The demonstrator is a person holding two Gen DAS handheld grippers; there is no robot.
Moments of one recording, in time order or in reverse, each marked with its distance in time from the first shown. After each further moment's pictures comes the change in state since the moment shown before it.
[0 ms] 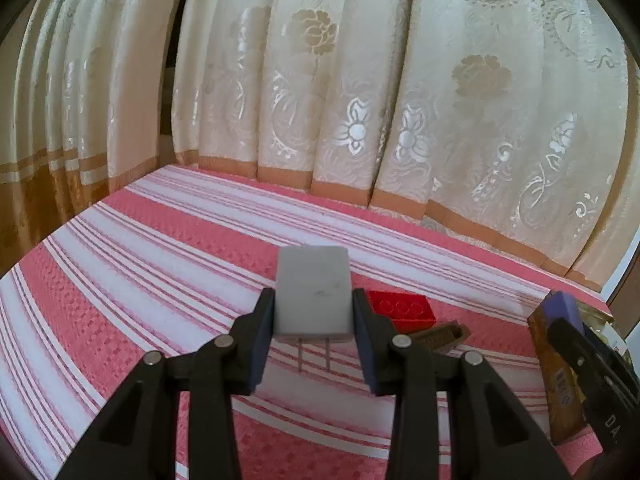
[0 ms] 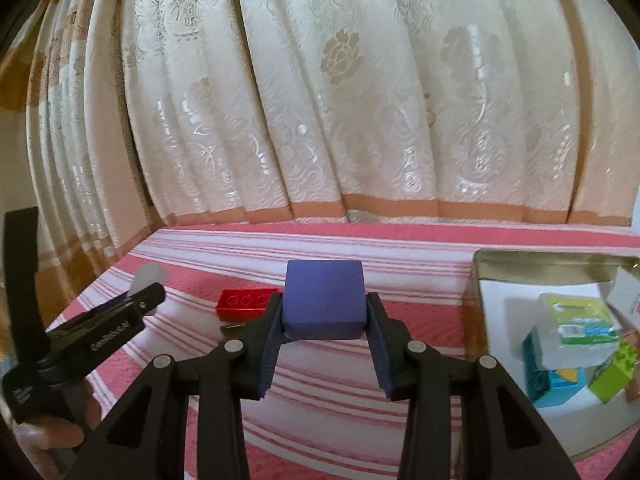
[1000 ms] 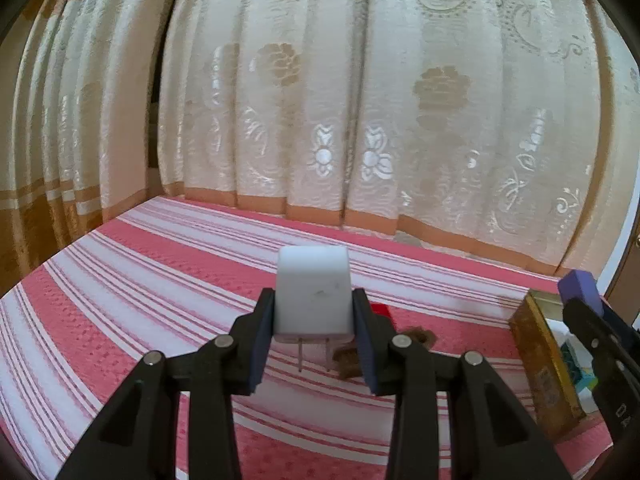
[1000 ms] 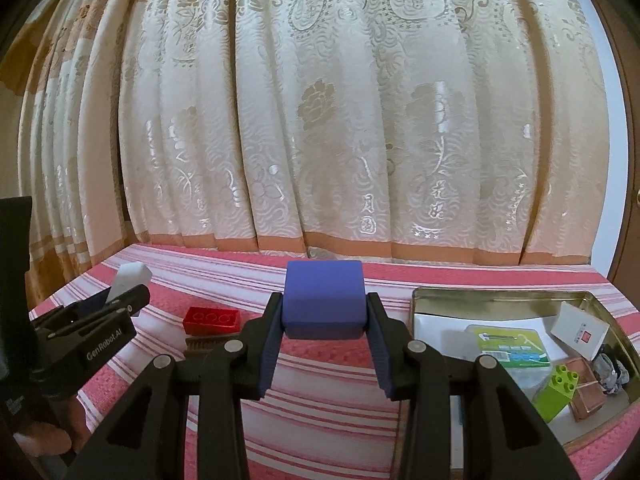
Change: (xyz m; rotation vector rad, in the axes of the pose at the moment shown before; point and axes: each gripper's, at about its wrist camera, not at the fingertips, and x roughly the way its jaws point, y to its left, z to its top) left arm -0.021 -0.036 -0.012 0.056 -0.108 -0.017; right arm -0.037 -0.015 -0.001 -0.066 -0.132 -0.118
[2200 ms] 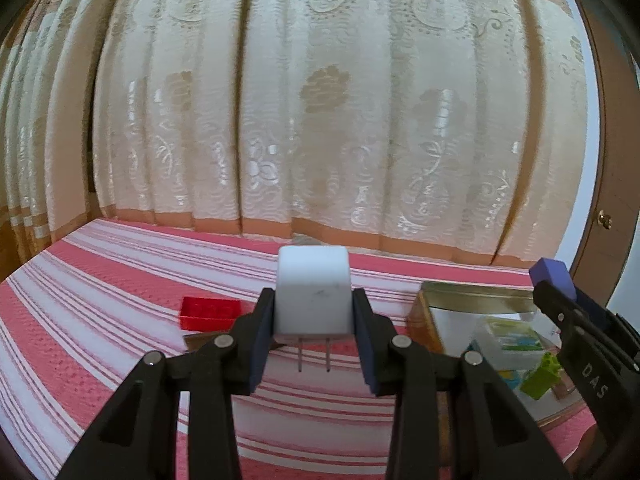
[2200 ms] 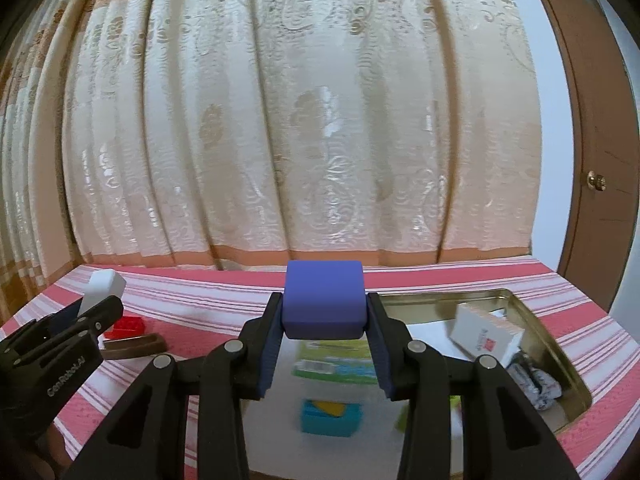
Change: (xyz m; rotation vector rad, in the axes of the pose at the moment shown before) left arm -0.028 -0.118 -0.014 0.076 -0.051 -0.134; right arm -0.026 -0.115 0.000 0.074 -0.030 -0.164
